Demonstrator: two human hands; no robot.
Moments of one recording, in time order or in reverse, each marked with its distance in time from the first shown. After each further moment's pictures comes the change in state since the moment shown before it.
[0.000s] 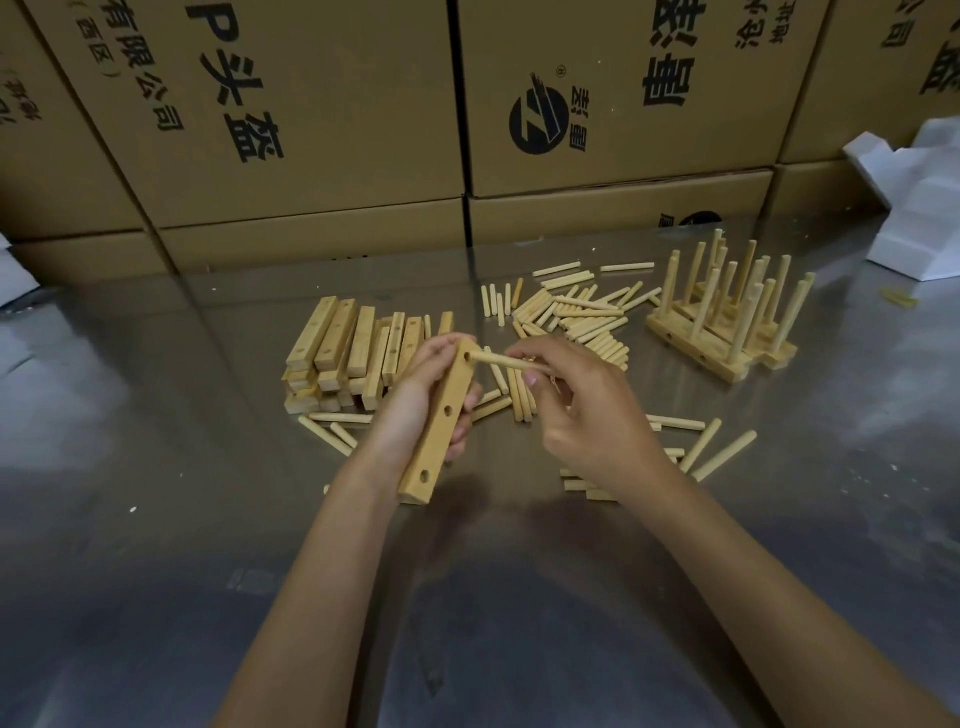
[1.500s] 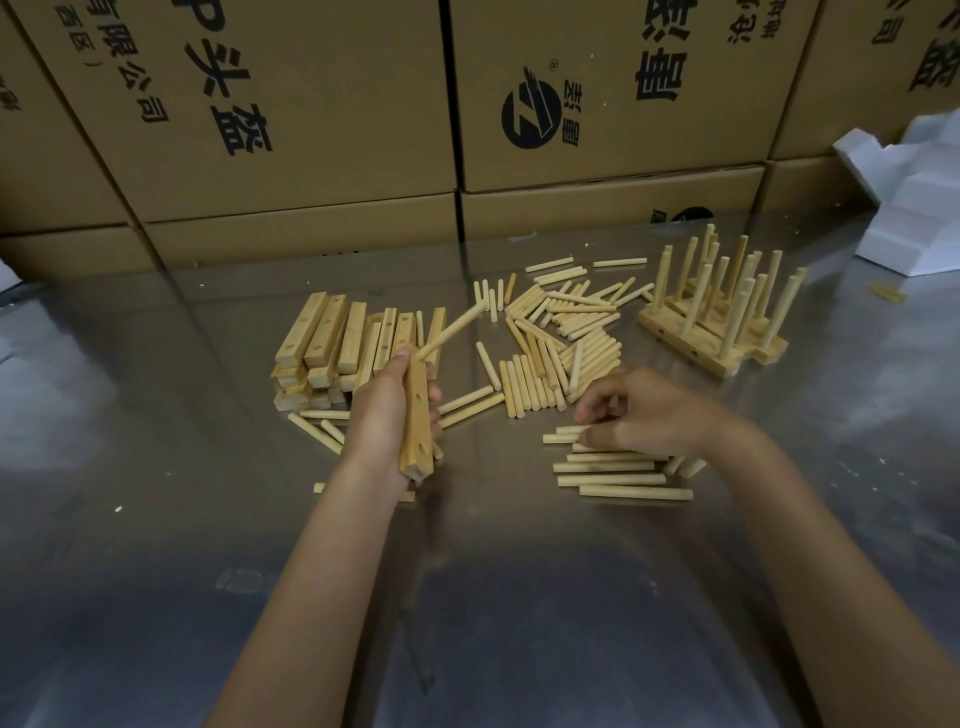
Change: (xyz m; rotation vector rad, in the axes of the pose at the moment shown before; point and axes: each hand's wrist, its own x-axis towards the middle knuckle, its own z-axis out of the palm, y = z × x) left_hand 0.001 -0.002 0.004 -0.148 0.487 -0.157; right_hand 0.005 0.058 -0.048 -0.108 -0.549 0.505
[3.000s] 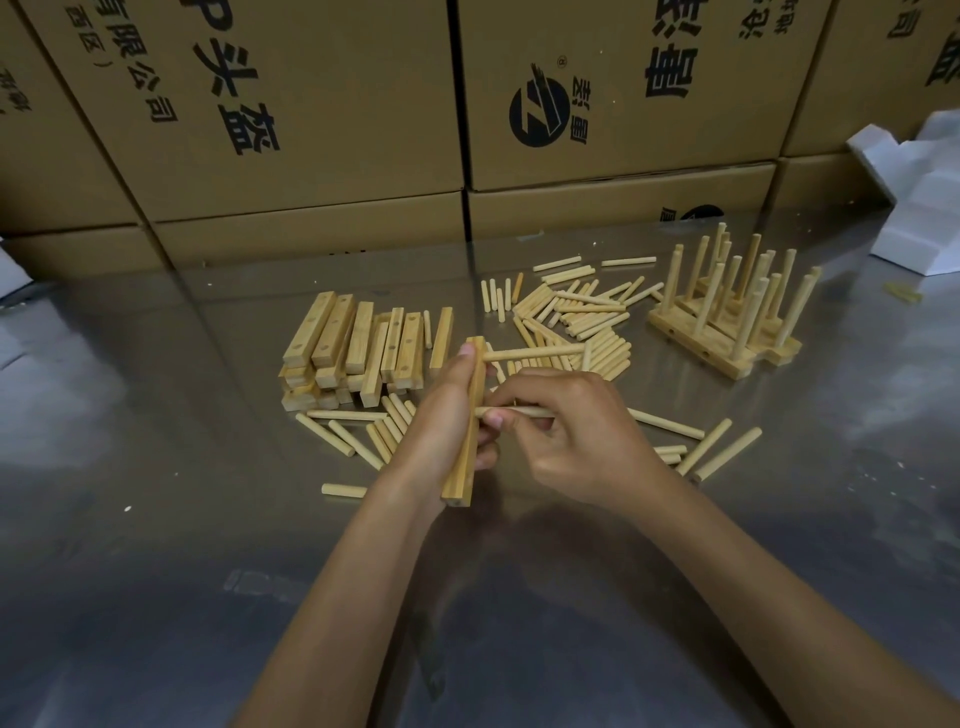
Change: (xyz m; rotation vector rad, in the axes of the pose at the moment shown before) left_hand -0.024 -0.009 0.026 0.188 -0.215 -0.009; right_hand -0.017 -0.064 0.050 0.027 0.397 -0.535
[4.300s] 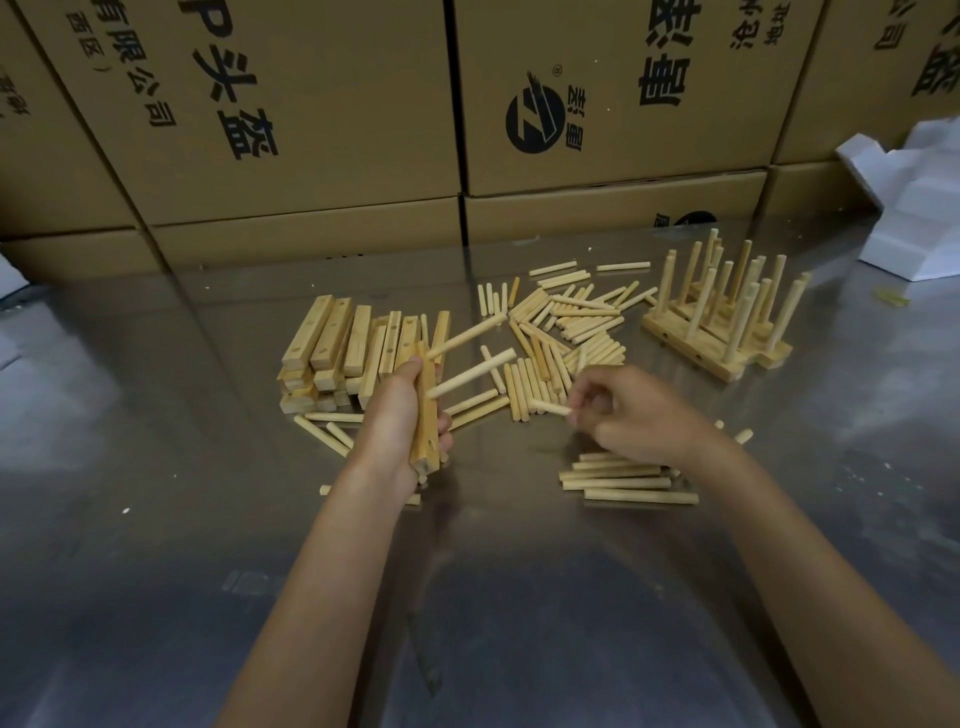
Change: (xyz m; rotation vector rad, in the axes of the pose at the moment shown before) left_hand 0.017 0.005 -0.030 -0.178 0.176 -0.054; right_hand 0.003 0.051 -0.035 0.031 -0.248 0.480
